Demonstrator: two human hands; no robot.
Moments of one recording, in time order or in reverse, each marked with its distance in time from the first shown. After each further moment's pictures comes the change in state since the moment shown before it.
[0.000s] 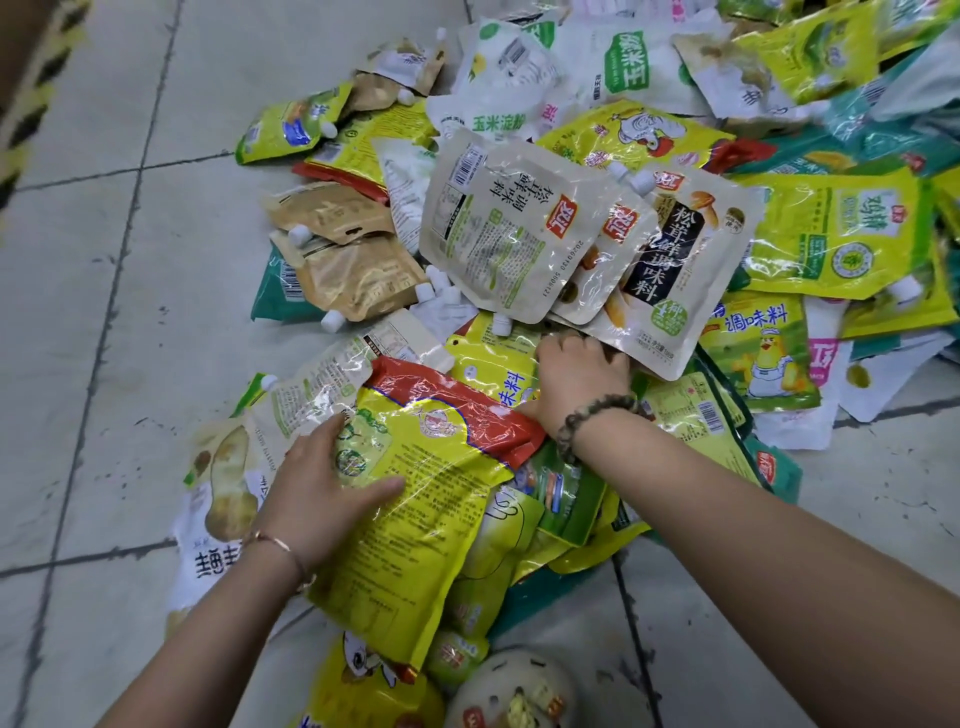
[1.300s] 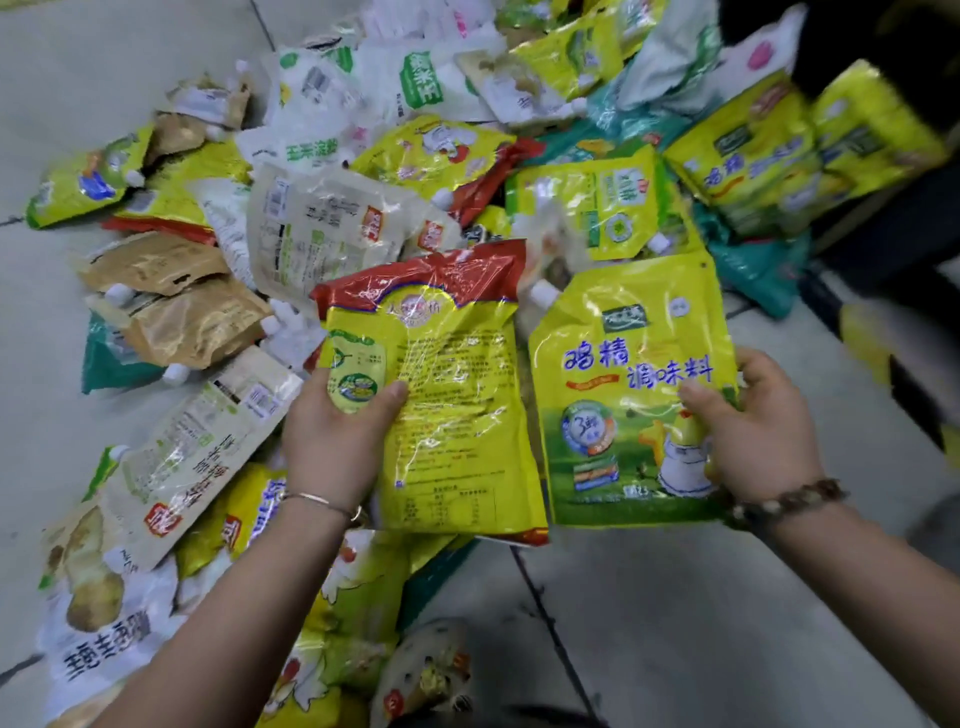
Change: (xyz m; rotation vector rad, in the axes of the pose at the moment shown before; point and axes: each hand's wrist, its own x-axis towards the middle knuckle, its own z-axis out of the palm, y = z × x) left_hand -0.028 0.162 0.029 -0.479 0.105 0.192; right_hand -0.182 0.163 -0.053 1.107 0.631 0.501
